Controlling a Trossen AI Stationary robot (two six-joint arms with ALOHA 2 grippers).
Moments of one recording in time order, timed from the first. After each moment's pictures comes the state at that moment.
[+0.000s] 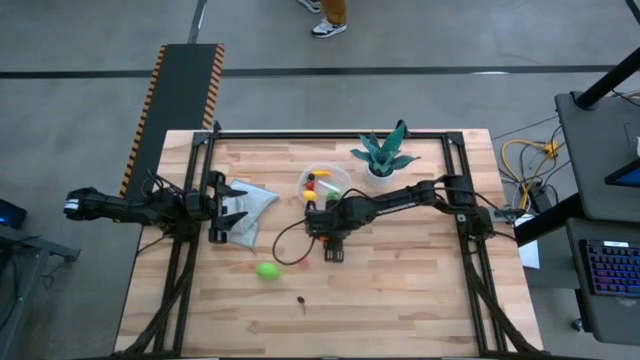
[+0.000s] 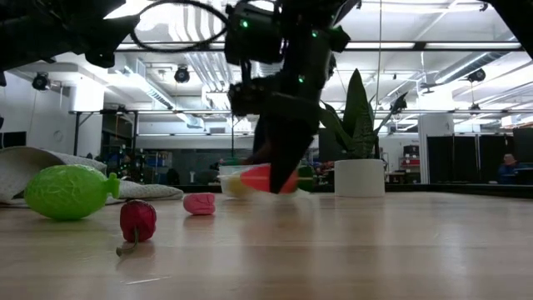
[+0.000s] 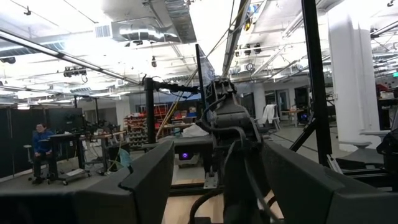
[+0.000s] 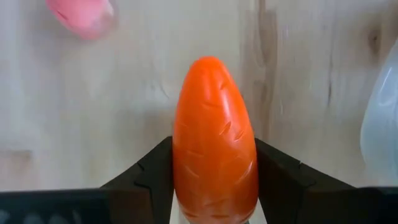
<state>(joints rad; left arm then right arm) -0.10 0.32 0.03 0.61 -0.15 0.16 0.07 2.12 1.58 -0.75 0.02 0.11</state>
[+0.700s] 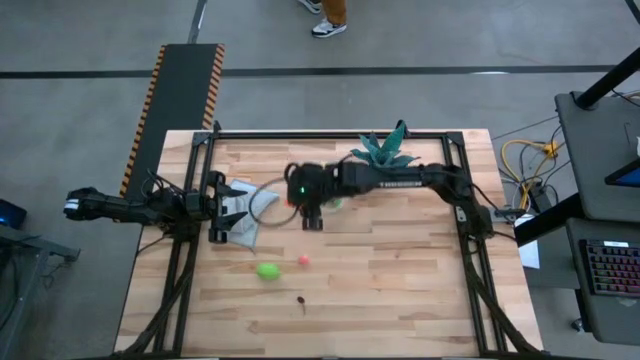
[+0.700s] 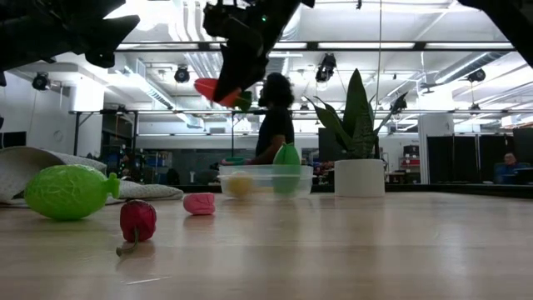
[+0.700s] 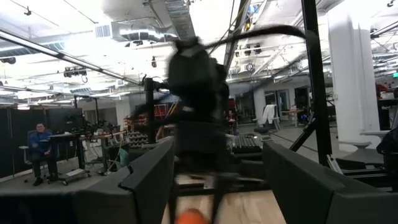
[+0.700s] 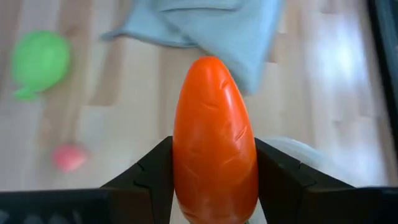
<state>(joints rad) -0.10 0.32 0.03 0.61 -0.15 0.16 -0.04 2.12 1.98 -0.83 0.08 -0.14</state>
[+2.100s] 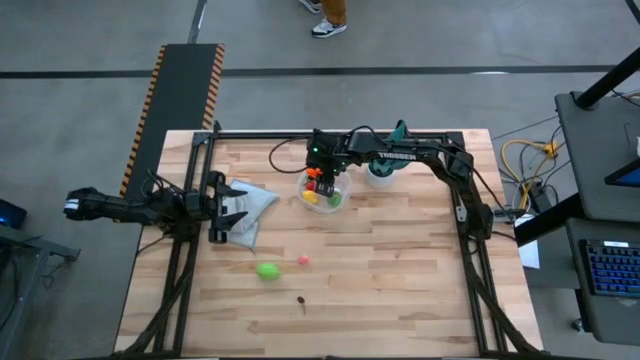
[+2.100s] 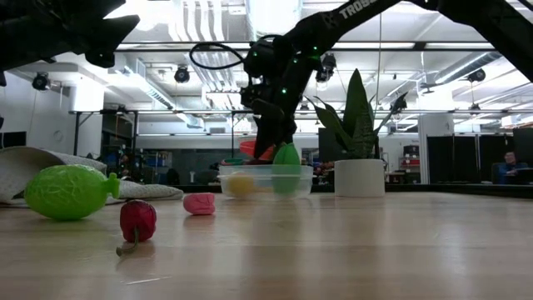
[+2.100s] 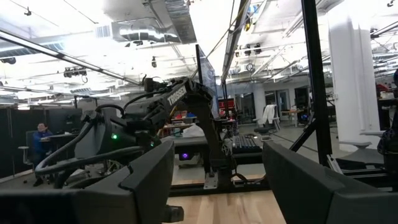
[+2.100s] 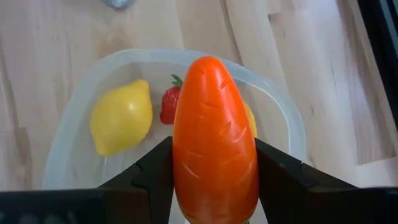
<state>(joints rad) -0.10 0.32 0.03 0.61 -0.15 0.17 -0.33 2.12 1.75 -0.72 -0.03 -0.13</state>
